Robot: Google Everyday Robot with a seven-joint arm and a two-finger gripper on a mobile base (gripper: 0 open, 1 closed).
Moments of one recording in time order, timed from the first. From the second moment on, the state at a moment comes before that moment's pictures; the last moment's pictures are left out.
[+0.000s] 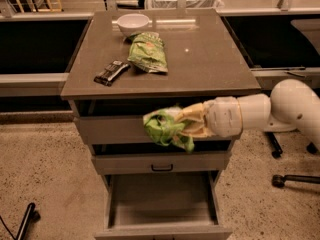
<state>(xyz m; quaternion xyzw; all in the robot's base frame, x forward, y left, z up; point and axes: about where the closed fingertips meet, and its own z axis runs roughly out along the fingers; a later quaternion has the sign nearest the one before) 0.497 -0.053 0.807 -0.78 0.19 0.10 0.59</state>
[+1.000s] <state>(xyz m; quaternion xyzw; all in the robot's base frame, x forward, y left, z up) 0.513 -0.051 0.890 -0.79 0.21 0.05 0.57</state>
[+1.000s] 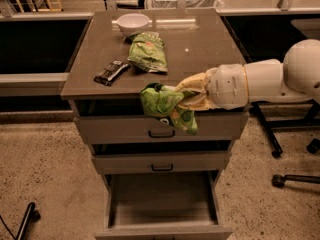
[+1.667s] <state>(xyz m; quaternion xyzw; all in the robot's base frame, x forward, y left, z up) 0.560 -0.061 0.950 -0.81 0.21 -0.01 0.55</state>
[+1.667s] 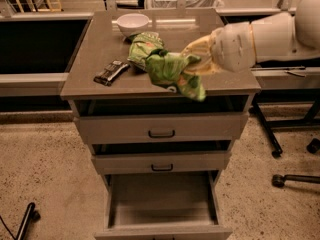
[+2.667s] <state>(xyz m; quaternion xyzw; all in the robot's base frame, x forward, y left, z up) 0.652 -0.167 0.974 -0.82 0.32 -0.14 0.45</state>
